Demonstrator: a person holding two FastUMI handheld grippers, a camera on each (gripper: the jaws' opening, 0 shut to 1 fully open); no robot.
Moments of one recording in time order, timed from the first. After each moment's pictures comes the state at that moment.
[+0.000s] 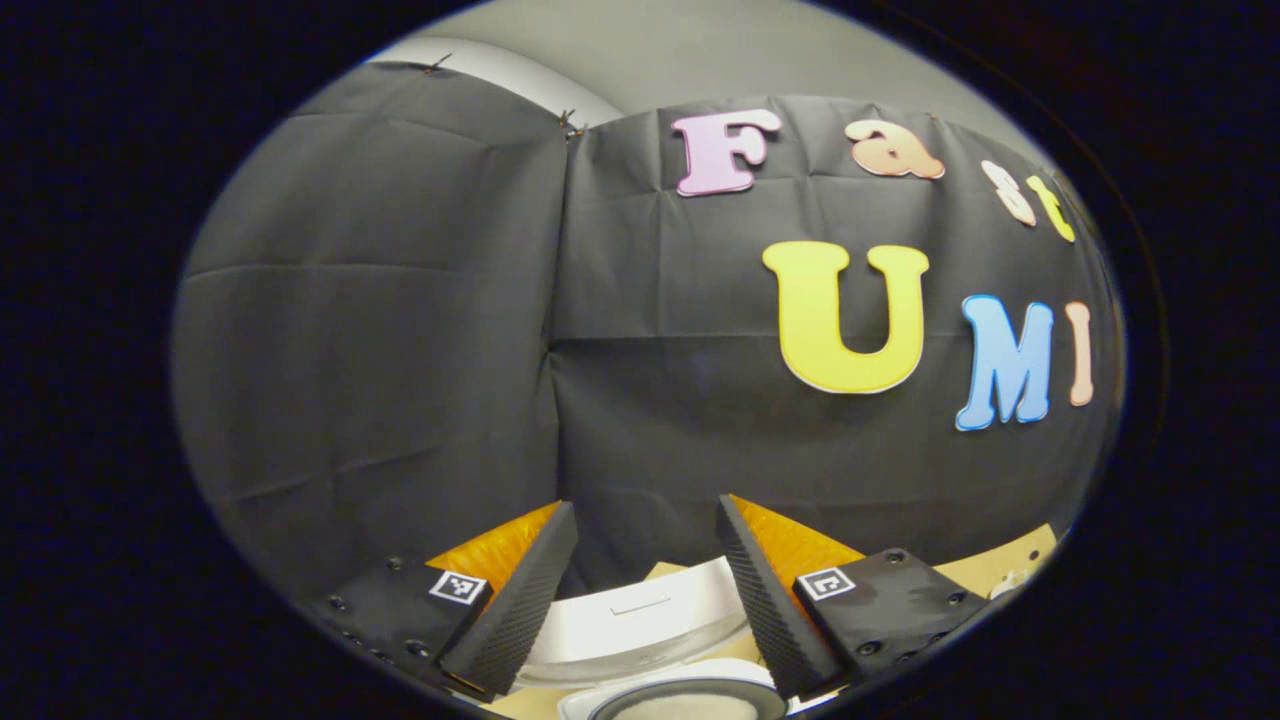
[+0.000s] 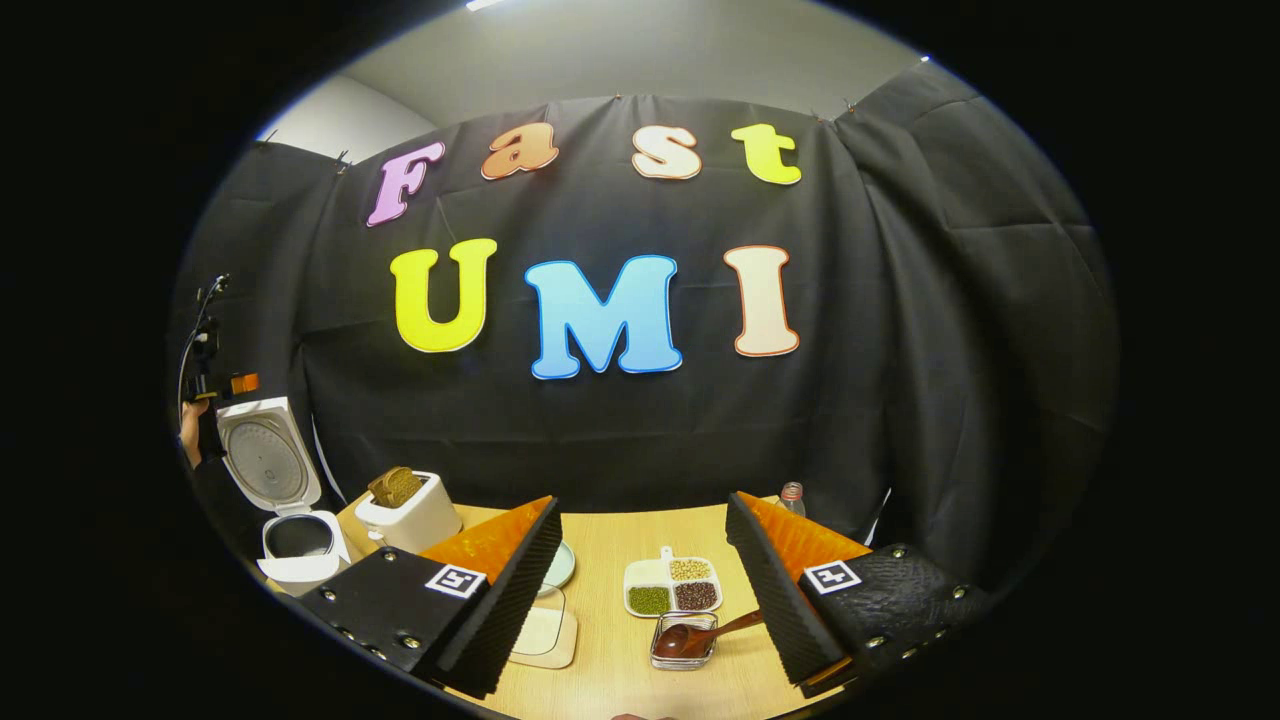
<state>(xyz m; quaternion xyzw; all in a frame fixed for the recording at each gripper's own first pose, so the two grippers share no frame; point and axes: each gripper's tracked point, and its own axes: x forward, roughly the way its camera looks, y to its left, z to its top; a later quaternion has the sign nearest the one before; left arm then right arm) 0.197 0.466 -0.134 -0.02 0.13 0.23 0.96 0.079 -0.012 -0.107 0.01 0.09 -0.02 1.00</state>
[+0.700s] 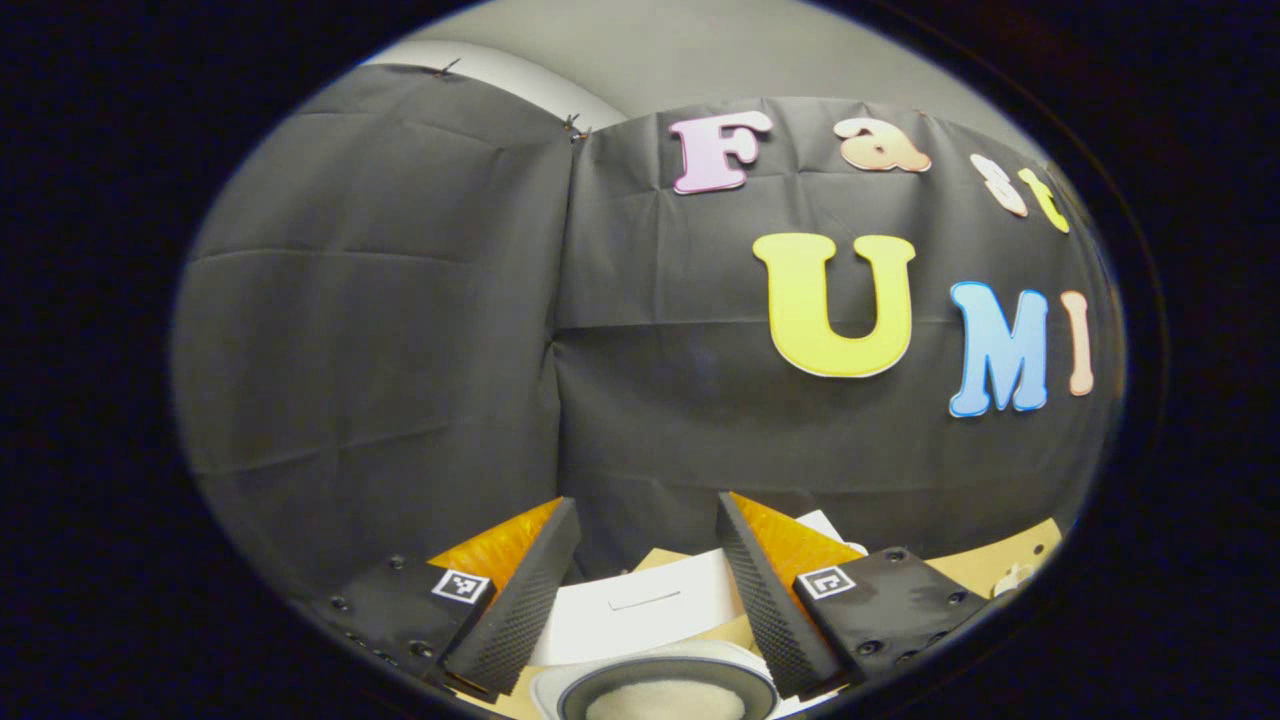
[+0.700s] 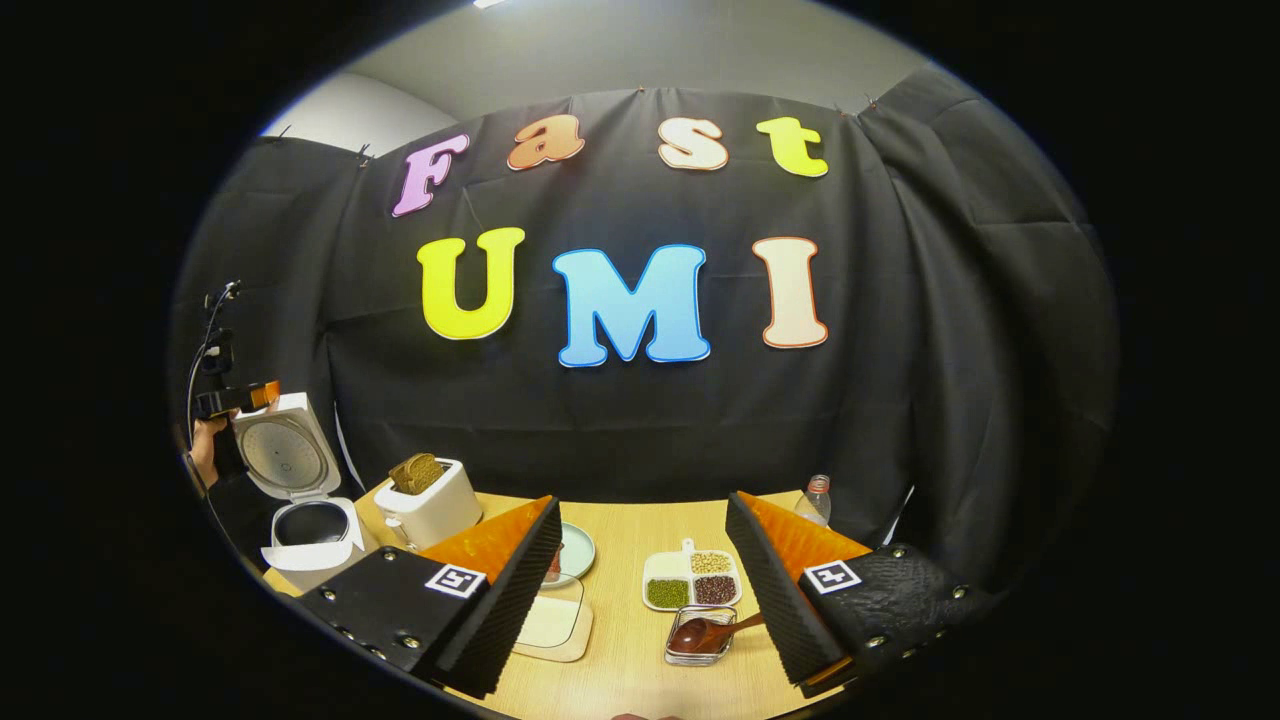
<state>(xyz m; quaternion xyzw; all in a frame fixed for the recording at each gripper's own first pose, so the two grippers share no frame) 0.153 0.403 -0.159 -0.01 0.11 0.24 0.97 0.079 0.005 -0.120 0.00 0.10 0.03 0.99</state>
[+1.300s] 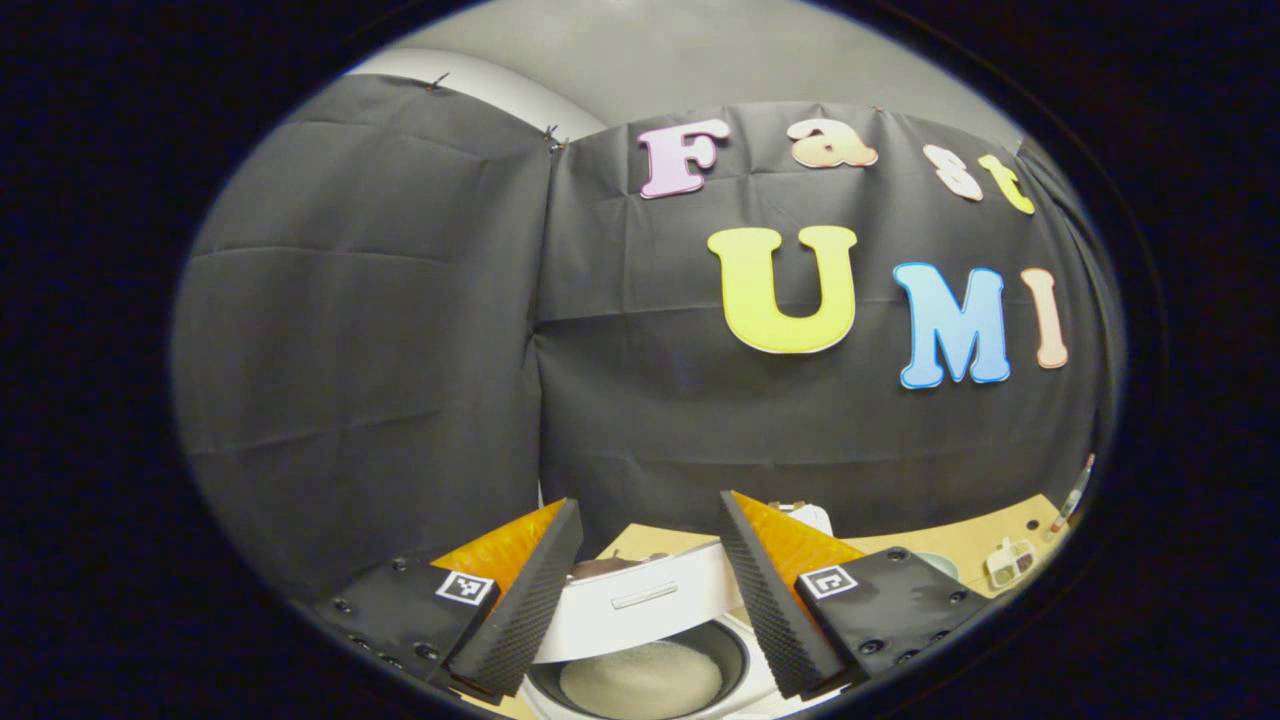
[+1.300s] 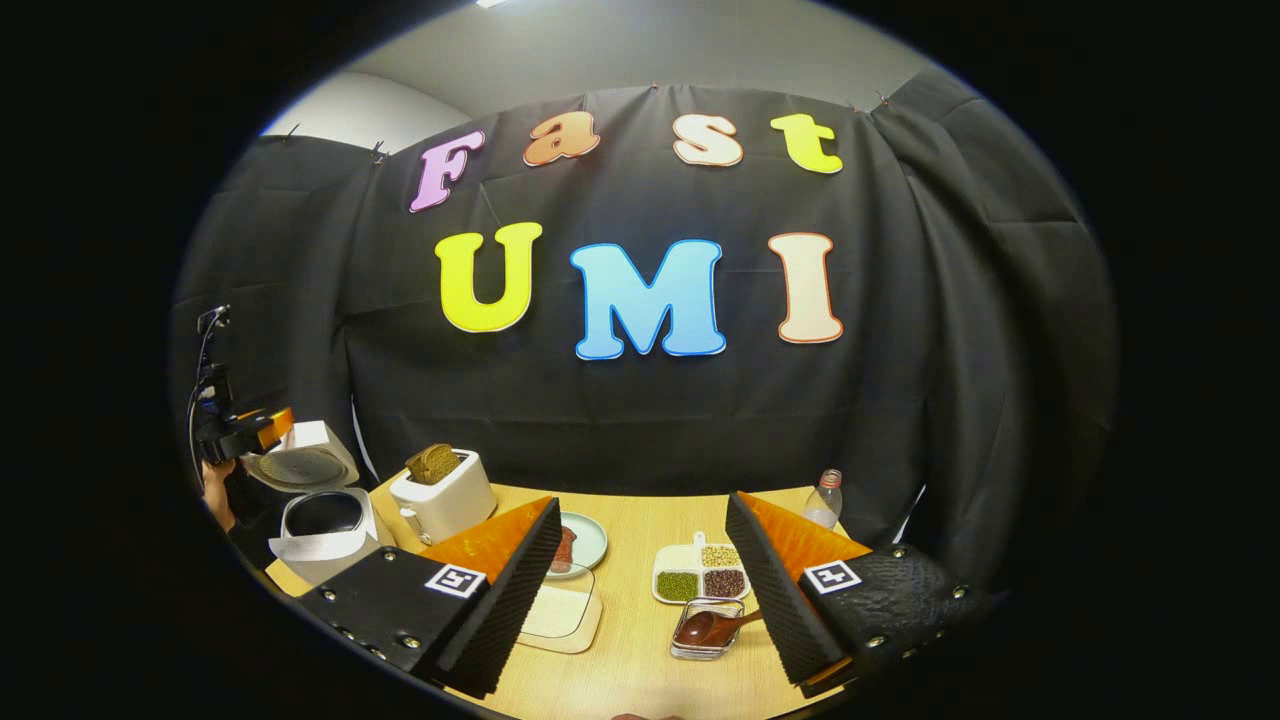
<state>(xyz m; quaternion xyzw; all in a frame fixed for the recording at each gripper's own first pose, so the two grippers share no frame) 0.096 0.330 -0.201 -0.01 0.11 0.21 0.97 0.067 0.006 -0.124 0.00 0.11 0.04 0.99</state>
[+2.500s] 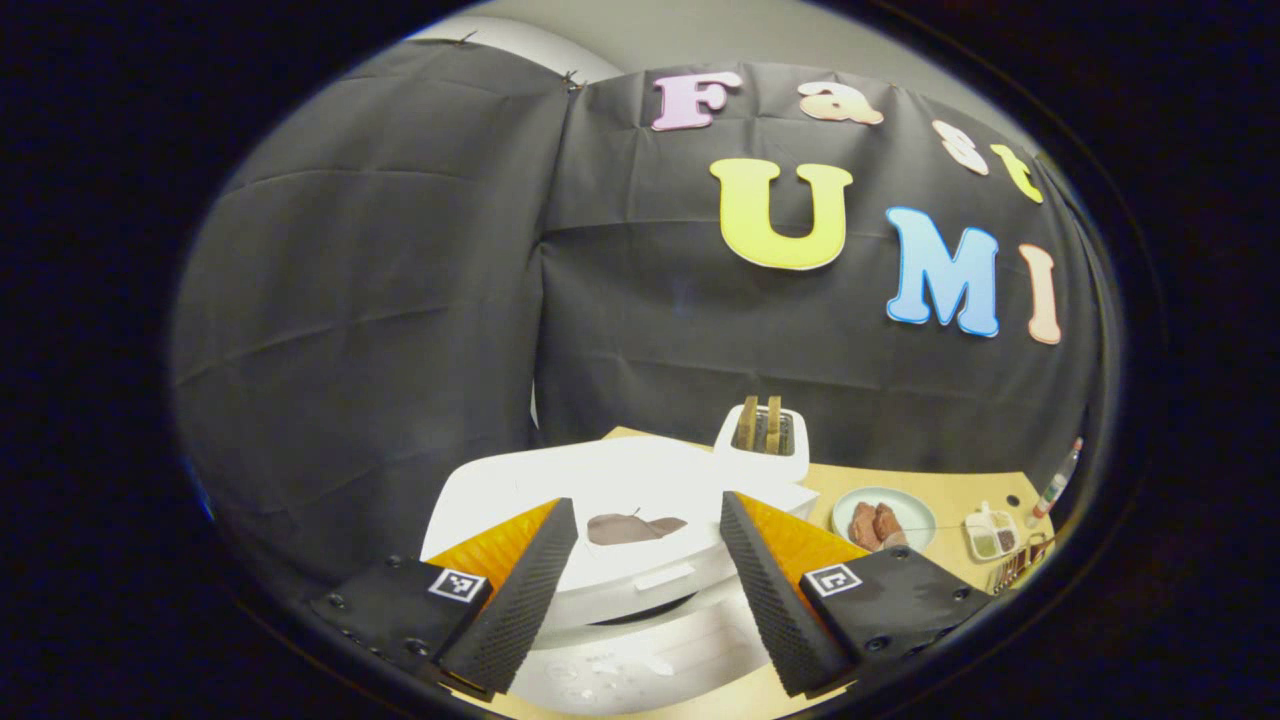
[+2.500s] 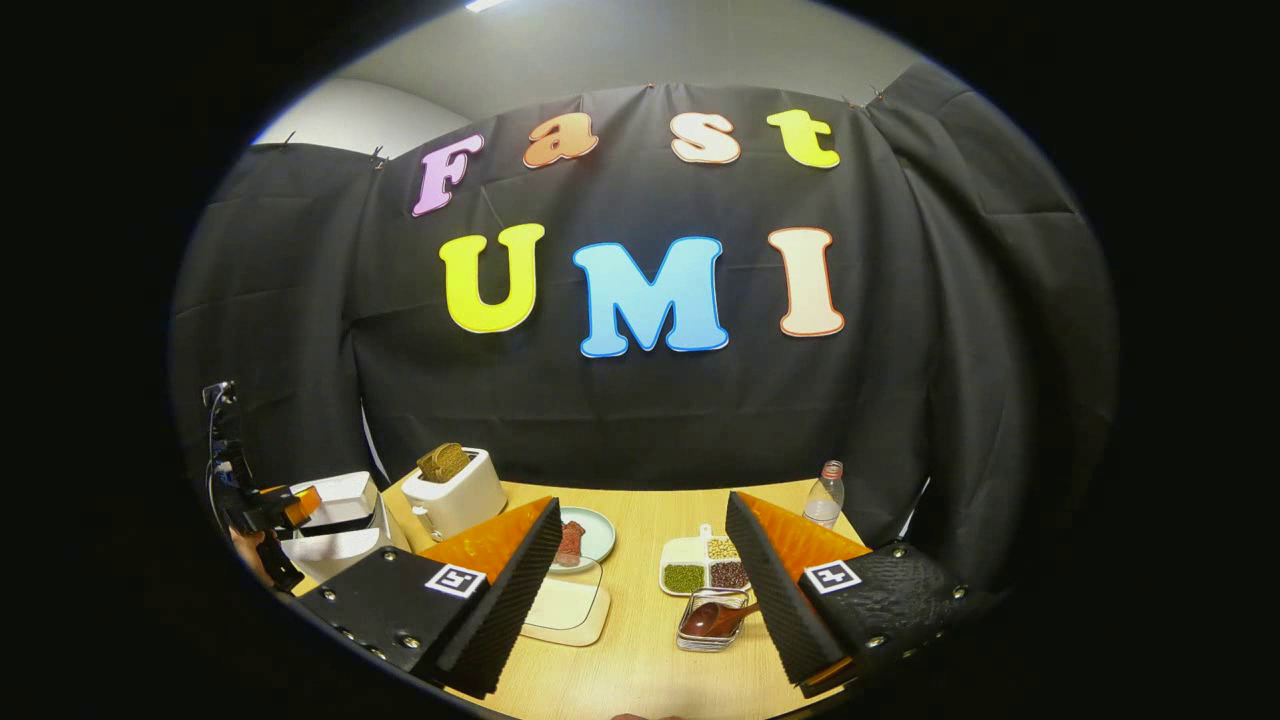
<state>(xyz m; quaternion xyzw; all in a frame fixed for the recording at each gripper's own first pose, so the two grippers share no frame) 0.027 0.271 -0.310 -0.06 0.21 0.21 0.95 0.053 0.007 -0.123 0.01 0.11 0.05 0.99</state>
